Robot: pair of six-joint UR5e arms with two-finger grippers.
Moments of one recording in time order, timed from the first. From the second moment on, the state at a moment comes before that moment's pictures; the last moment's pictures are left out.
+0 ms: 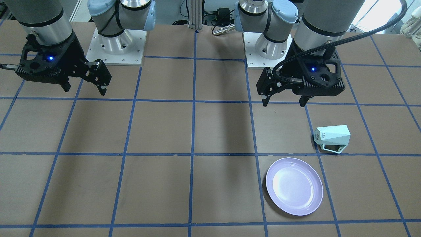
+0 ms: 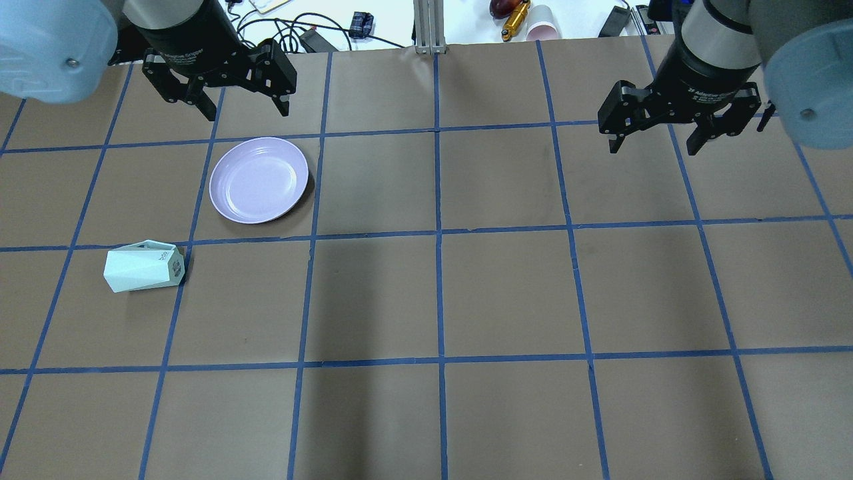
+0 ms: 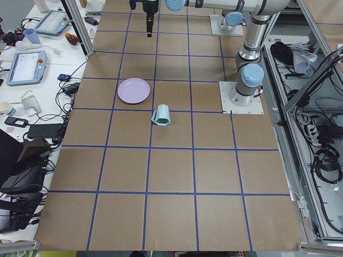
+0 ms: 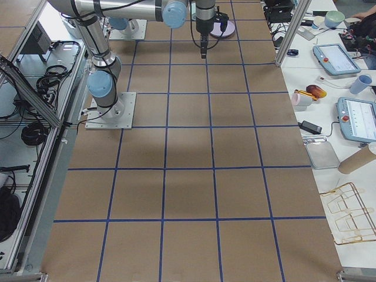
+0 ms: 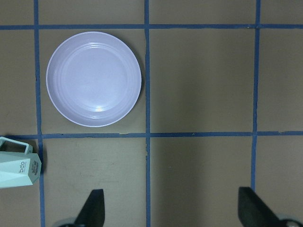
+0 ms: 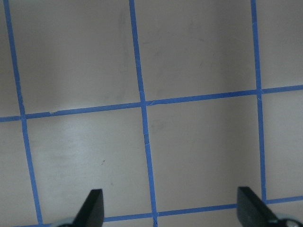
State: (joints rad) left arm -1.61 -1.68 -1.43 -1.50 1.56 -0.04; right arm 1.52 -1.59 1.64 -1.68 -1.58 0.04
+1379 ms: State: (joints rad) left arm -1.33 -1.69 -1.56 -1.50 1.53 0.17; right arm 1.52 -1.59 1.64 -1.68 -1.58 0.04
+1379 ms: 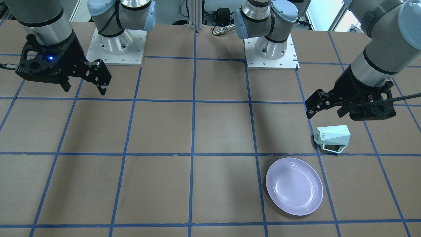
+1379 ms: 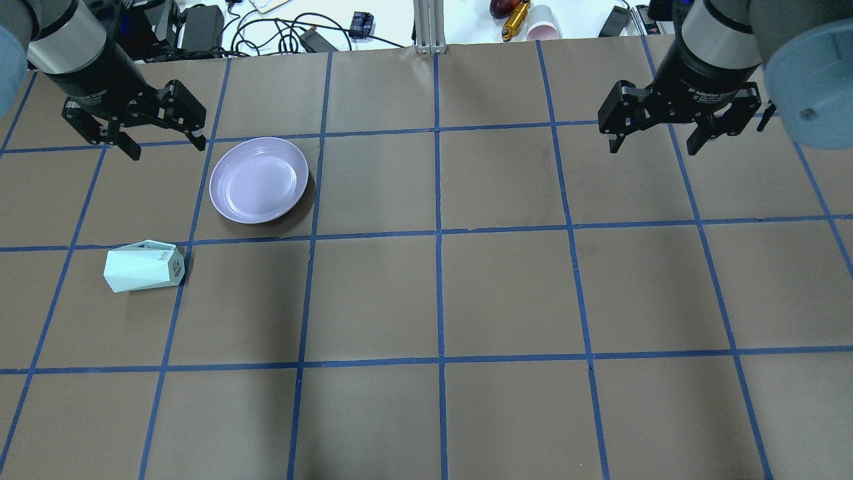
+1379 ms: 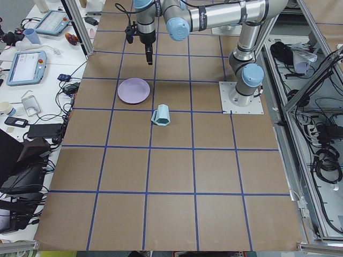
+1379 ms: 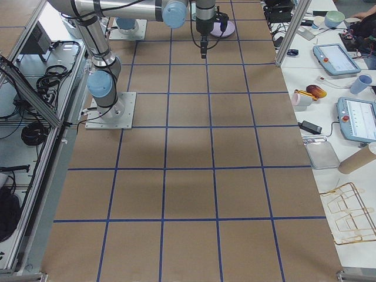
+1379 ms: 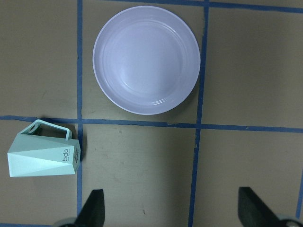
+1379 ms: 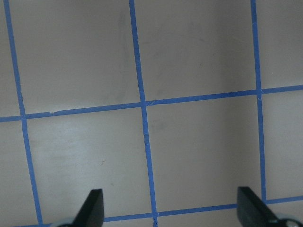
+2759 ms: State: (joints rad) left arm -1.05 -1.75 -1.64 -1.43 1.51 0.62; right arm 1.52 -1.59 1.64 -1.68 -1.58 0.04
